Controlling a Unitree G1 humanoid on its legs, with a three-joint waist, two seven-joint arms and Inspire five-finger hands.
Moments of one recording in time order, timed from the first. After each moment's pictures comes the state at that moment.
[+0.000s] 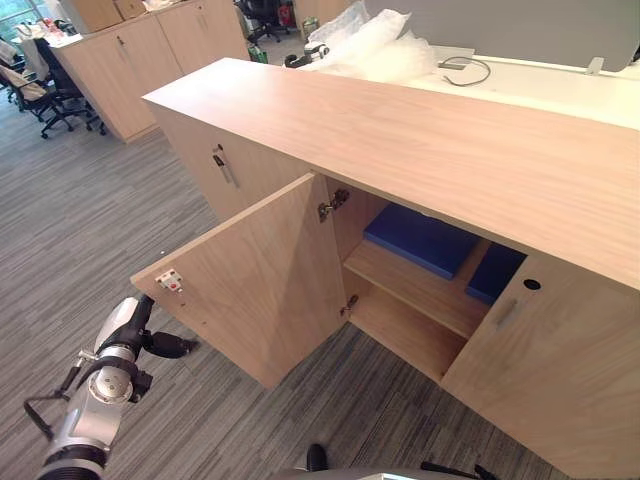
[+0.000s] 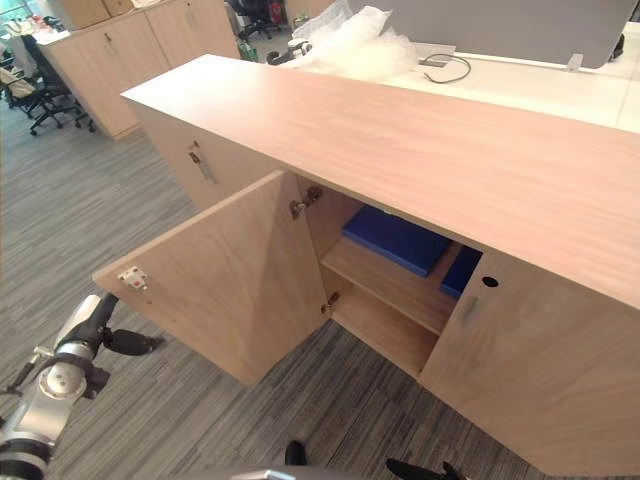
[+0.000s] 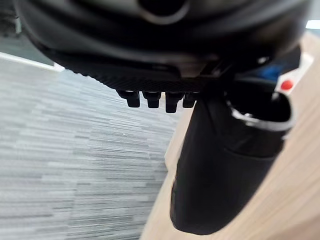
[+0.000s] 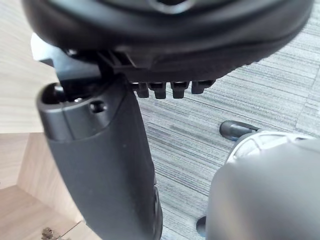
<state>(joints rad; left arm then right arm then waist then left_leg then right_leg) 0.03 0.76 -0.04 0.47 0.35 0.01 -0.04 0.13 -0.14 -0.37 1.12 -0.04 0.02 0.04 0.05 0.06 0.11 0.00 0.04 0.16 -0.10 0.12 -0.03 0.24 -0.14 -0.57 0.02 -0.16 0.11</state>
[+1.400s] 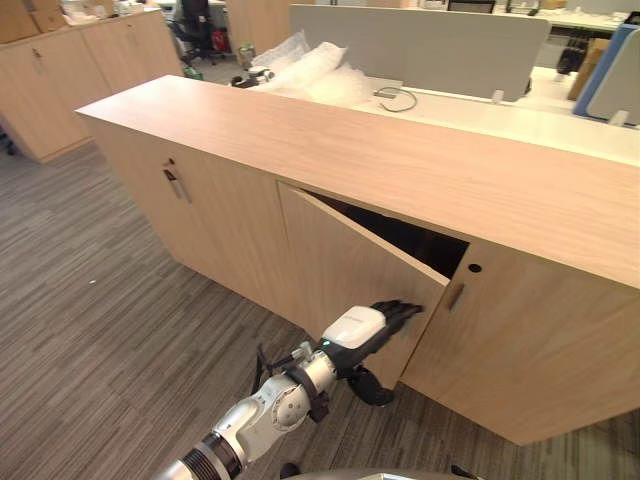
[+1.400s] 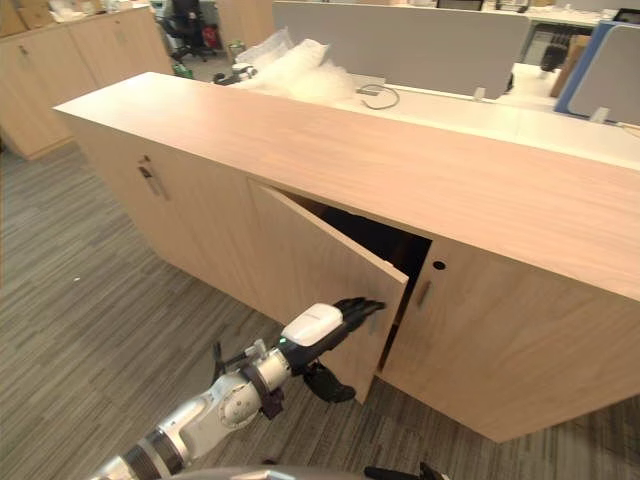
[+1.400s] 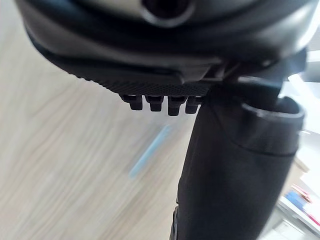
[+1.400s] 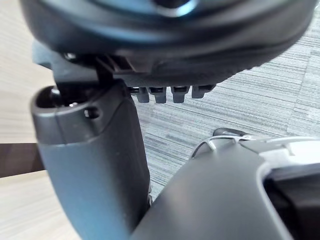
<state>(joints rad) -0.07 0.28 -0.63 0.32 0.61 -0.29 0.08 0.09 -0.10 -0.21 1.19 -0.04 -0.02 -0.03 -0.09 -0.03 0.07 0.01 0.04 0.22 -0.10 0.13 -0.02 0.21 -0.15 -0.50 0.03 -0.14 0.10</state>
